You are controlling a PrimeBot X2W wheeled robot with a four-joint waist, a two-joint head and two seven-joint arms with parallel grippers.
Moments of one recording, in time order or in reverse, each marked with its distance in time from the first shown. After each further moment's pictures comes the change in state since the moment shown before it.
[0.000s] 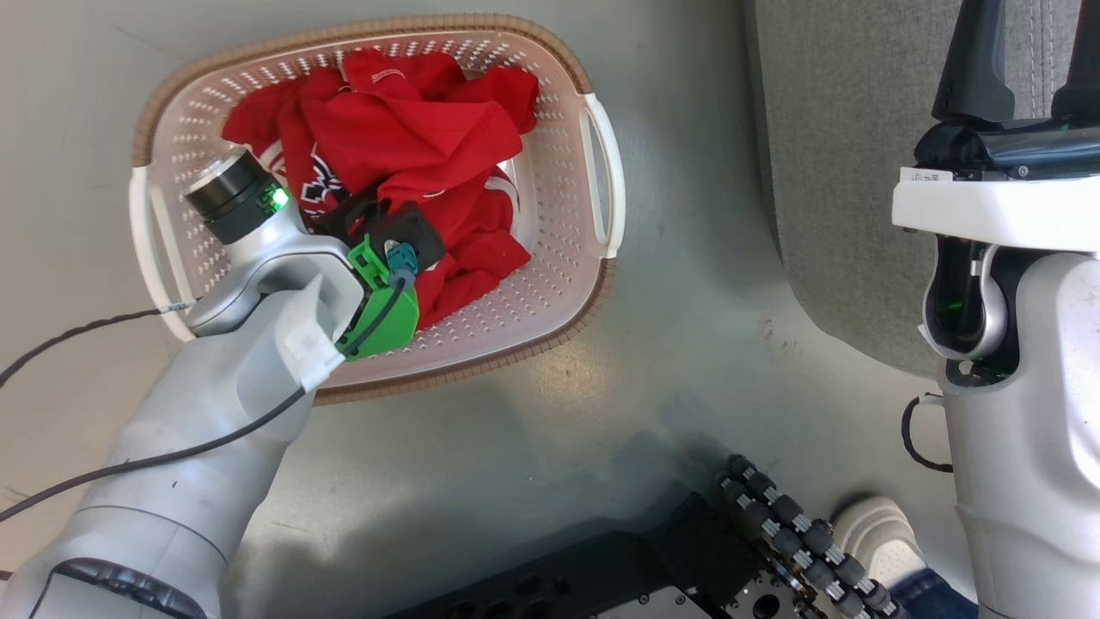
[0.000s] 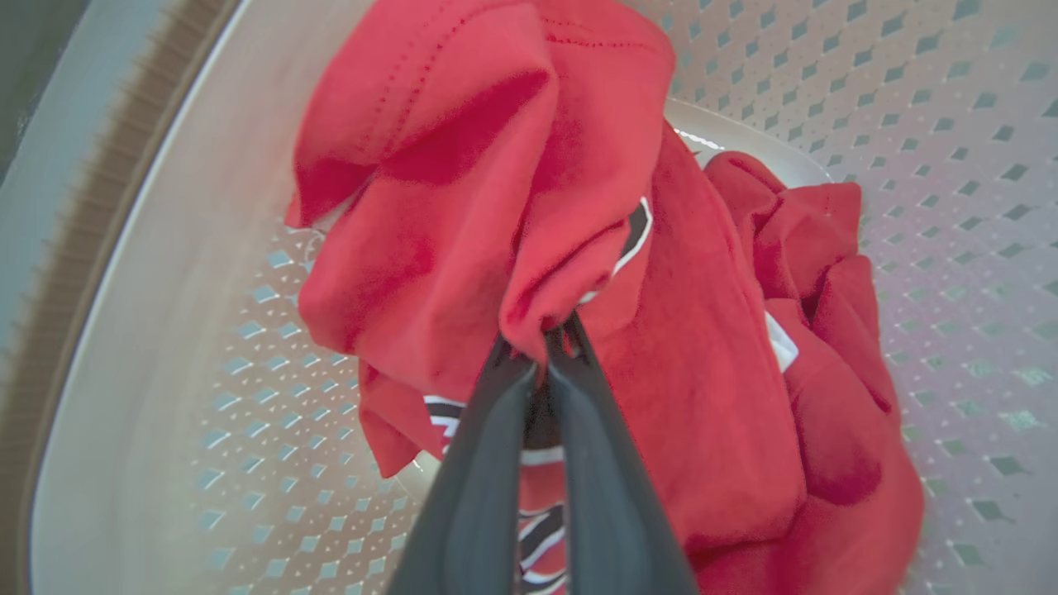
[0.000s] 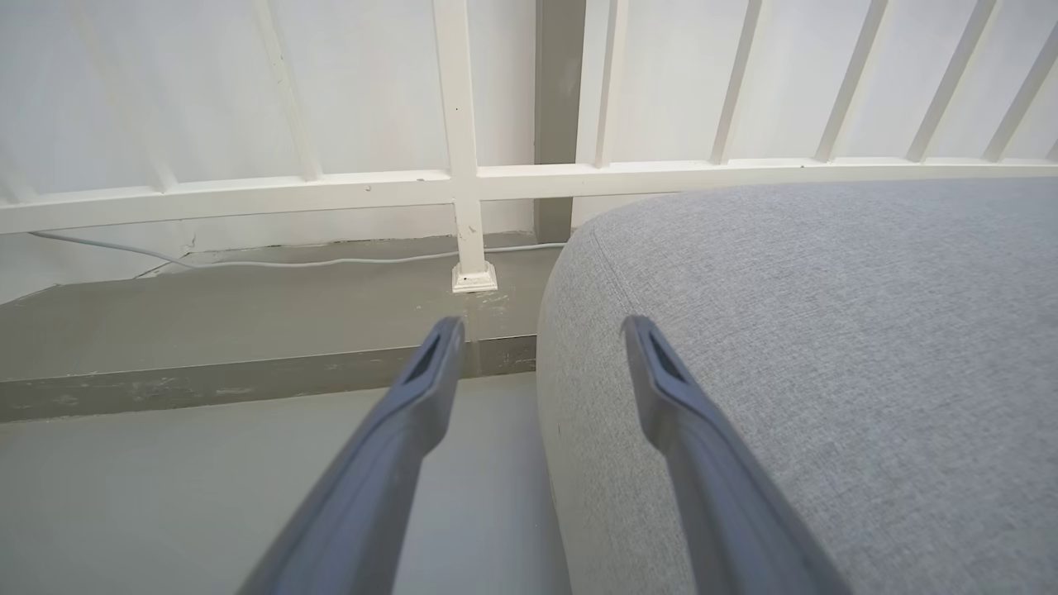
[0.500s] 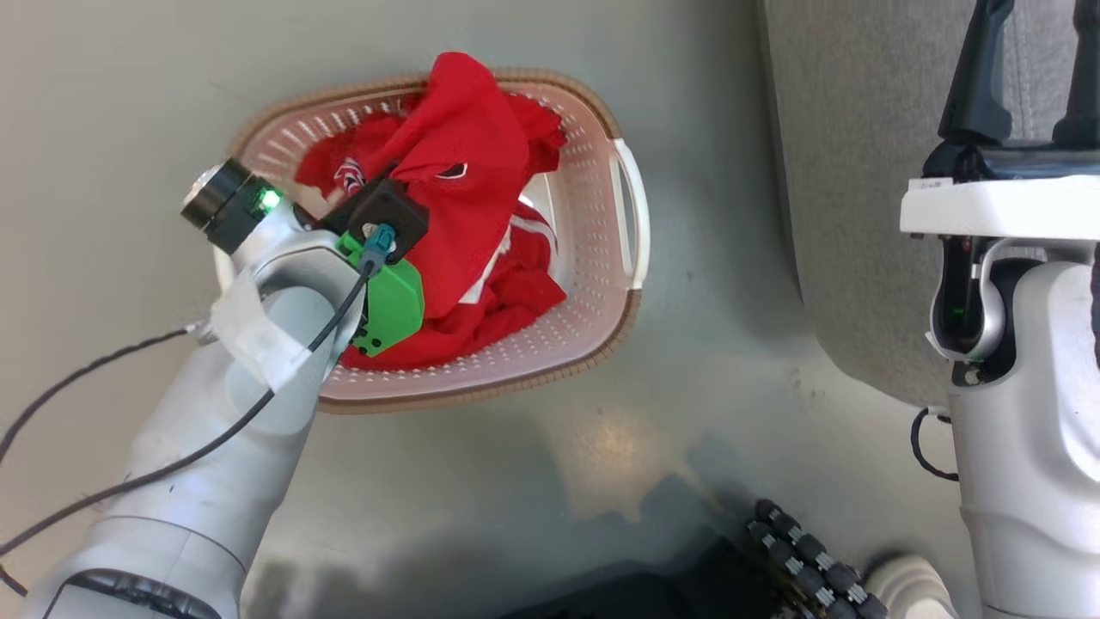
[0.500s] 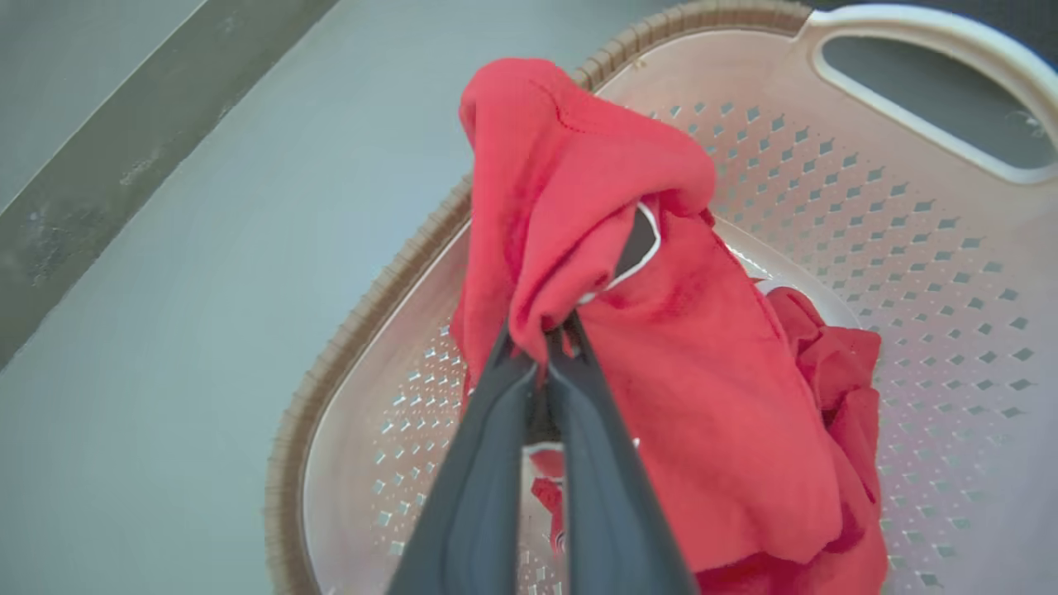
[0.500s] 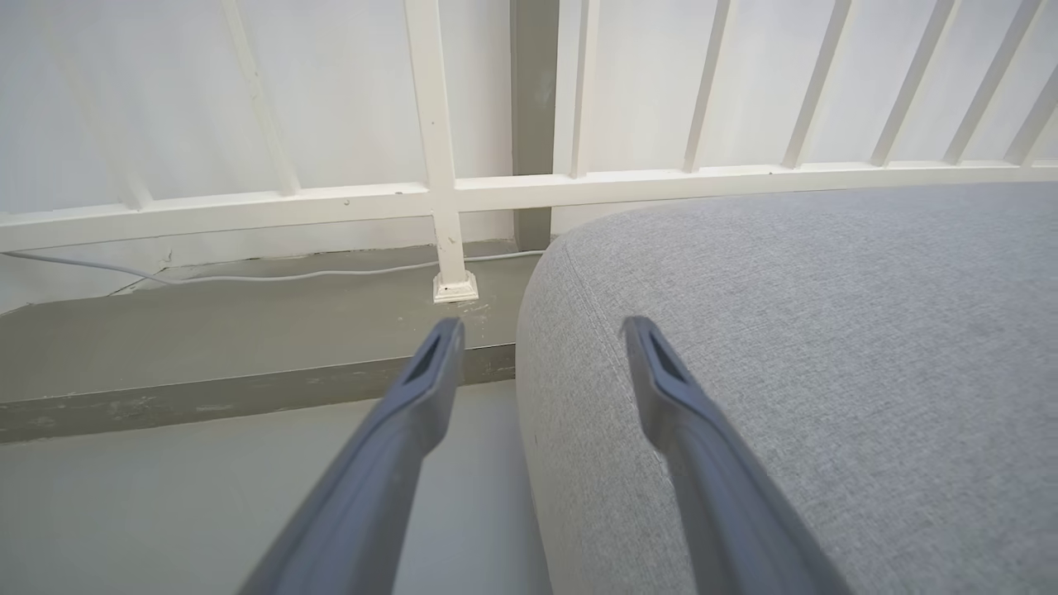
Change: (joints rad) left arm 0.020 -0.035 0.089 -0.008 -0.151 0.000 -0.077; right arm 0.008 0.000 -0.054 0.107 -0.034 -0.006 0.000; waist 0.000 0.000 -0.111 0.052
